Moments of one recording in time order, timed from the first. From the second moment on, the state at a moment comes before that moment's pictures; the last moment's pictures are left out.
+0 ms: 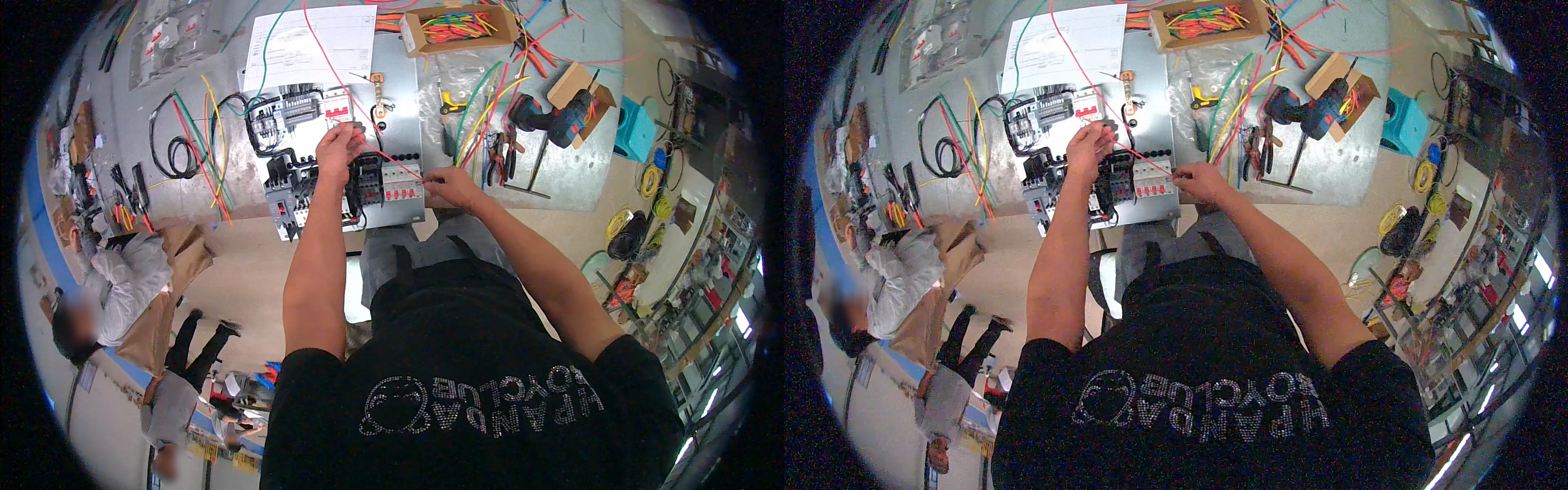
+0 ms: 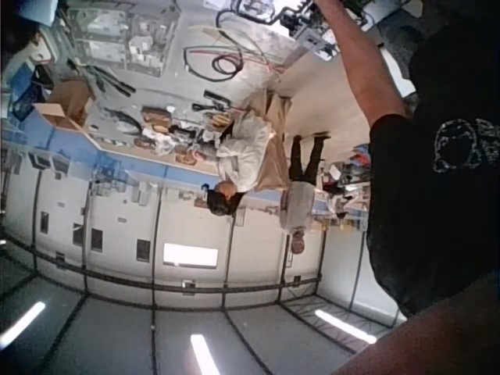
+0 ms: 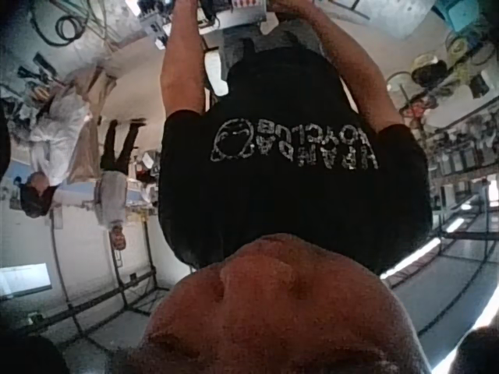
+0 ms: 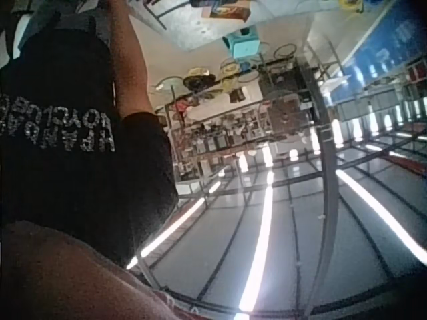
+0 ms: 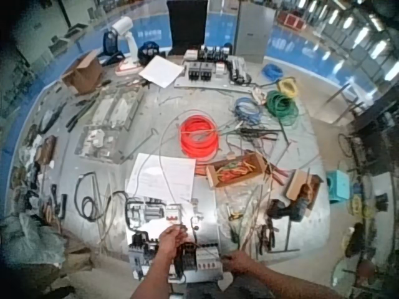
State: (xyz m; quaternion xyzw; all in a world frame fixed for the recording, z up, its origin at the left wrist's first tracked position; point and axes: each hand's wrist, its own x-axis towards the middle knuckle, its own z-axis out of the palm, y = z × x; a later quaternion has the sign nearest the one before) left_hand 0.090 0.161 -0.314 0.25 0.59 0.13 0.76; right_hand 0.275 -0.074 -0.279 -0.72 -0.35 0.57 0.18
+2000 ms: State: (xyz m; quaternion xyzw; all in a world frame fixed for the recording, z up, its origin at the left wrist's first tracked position) left_hand 0.134 0.093 -0.179 0.38 0.49 0.23 0.75; right_hand 0.273 0.000 -0.180 -0.69 -0.39 0.49 0.36
